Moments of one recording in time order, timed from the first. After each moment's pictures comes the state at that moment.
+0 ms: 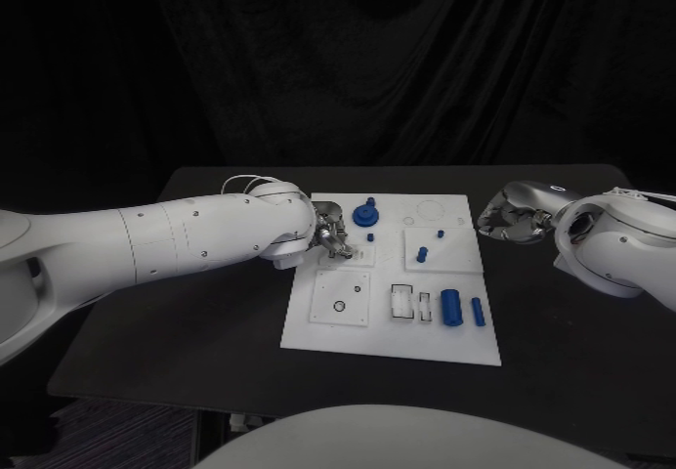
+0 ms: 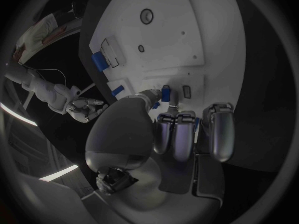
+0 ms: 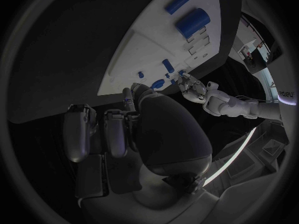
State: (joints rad) left arm 1.27 -0.58 -0.21 1.31 -1.02 0.03 -0.45; left_hand 1.29 -0.03 0.39 0.21 0.41 0.77 0.11 0.51 0.84 1.47 -0.01 1.57 1.31 1.47 -0.07 1.57 1.31 0.06 1.44 0.05 1.41 1.31; right arm 1.35 -0.96 -0.25 1.56 -1.41 -0.22 -0.27; right_hand 1.48 -0.03 0.23 0.24 0.34 0.94 0.12 0.12 0.22 1.46 0.02 1.51 1.31 1.47 -0.05 1.49 1.31 0.02 1.47 0.07 1.41 1.31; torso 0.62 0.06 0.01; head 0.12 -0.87
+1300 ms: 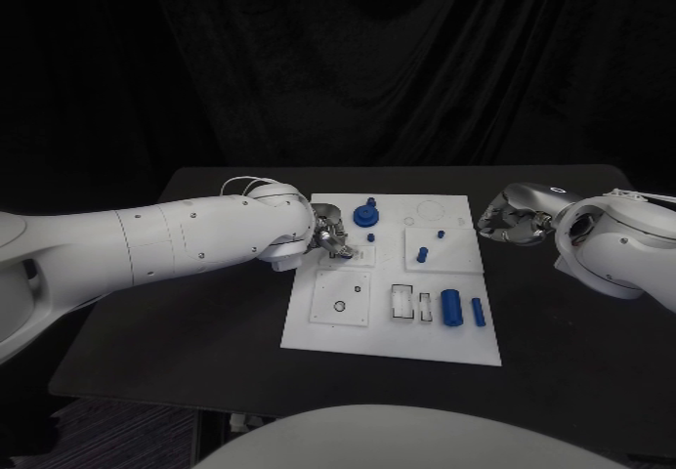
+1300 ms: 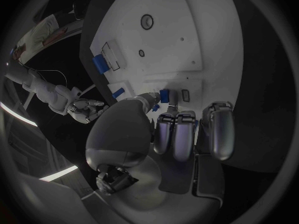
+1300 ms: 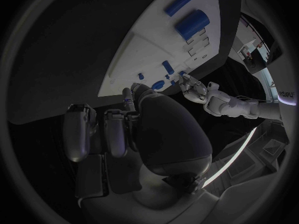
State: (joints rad) left arm 1.27 -0.59 -0.21 1.32 -1.02 0.04 -0.45; left_hand 1.20 0.01 0.41 0.22 0.38 0.80 0.10 0.47 0.86 1.47 -0.01 1.57 1.31 1.47 -0.07 1.57 1.31 0.06 1.44 0.04 1.39 1.31; right arm 1.35 -0.96 -0.25 1.56 -1.41 -0.21 -0.27; right_hand 1.48 -0.03 0.23 0.24 0.34 0.94 0.12 0.12 0.22 1.46 0.02 1.50 1.31 1.47 -0.05 1.49 1.31 0.02 1.47 0.07 1.41 1.31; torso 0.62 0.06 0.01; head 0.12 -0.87
